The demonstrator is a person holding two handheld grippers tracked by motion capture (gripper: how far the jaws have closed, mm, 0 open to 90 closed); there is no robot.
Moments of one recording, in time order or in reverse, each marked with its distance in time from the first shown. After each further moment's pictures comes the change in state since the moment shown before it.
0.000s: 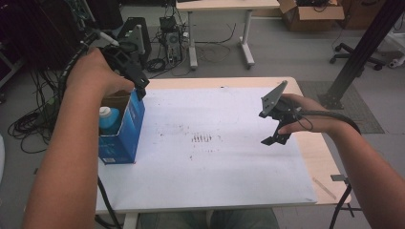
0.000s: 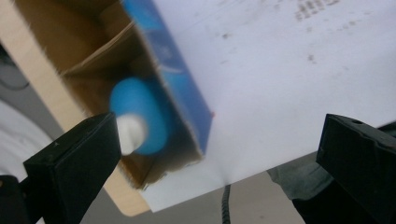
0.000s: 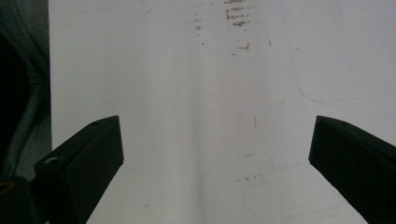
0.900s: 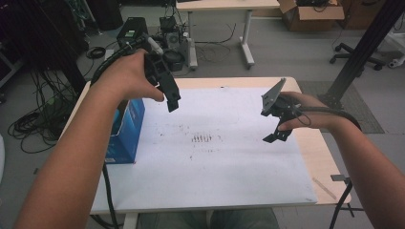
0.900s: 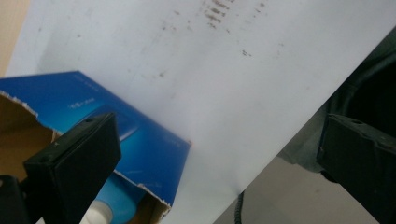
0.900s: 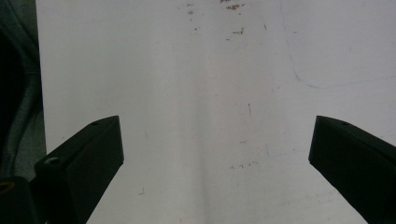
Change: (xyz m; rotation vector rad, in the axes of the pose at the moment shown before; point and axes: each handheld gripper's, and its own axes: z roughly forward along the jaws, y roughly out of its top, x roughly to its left) left arm -0.085 0.021 0.004 -0.012 -0.027 0.494; right arm -0.010 -0.003 0.001 0.049 0.007 0.021
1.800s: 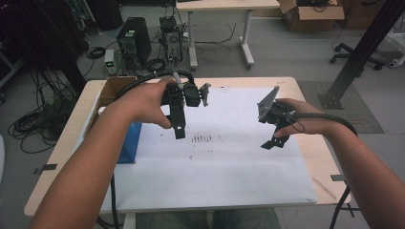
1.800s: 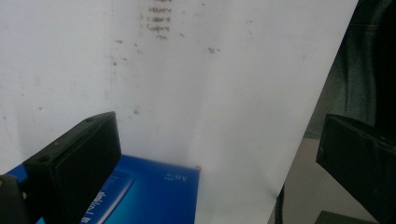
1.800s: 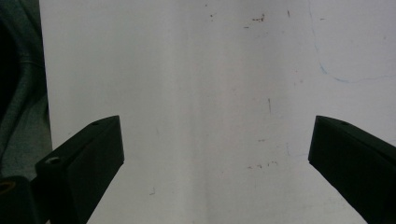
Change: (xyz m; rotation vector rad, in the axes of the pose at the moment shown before) left arm -0.039 0.013 0.060 0.042 -0.013 0.401; right arm 0.009 0.000 0.018 0.047 0.028 0.002
